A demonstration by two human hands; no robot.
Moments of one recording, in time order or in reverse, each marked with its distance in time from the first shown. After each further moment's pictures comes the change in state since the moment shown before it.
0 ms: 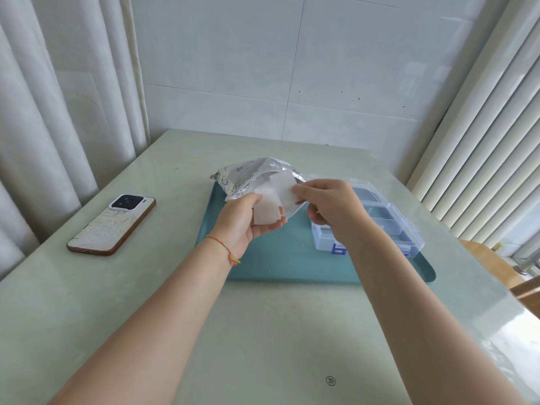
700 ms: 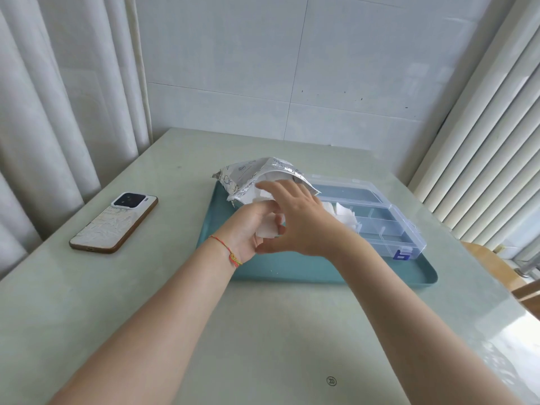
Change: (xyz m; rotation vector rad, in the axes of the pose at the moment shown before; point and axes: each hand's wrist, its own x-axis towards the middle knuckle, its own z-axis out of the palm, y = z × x) left_hand -0.008 -0.003 0.003 0.125 -0.226 -0.093; right_hand -0.016 0.006 0.029 -0.844 -0.293 -0.532
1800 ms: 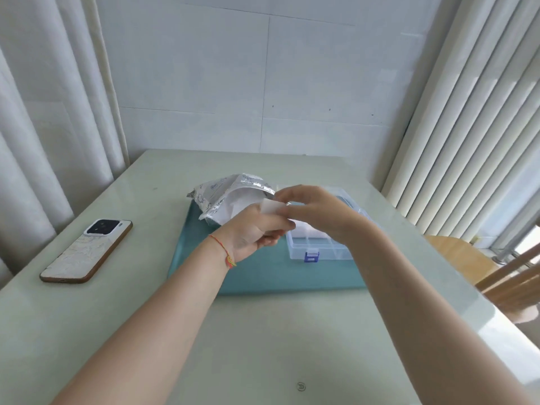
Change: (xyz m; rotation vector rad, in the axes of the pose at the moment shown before) left_hand 0.018 0.010 0.042 0.361 -0.280 0.150; right_hand -0.016 0.052 -0.056 0.627 -0.009 0.263
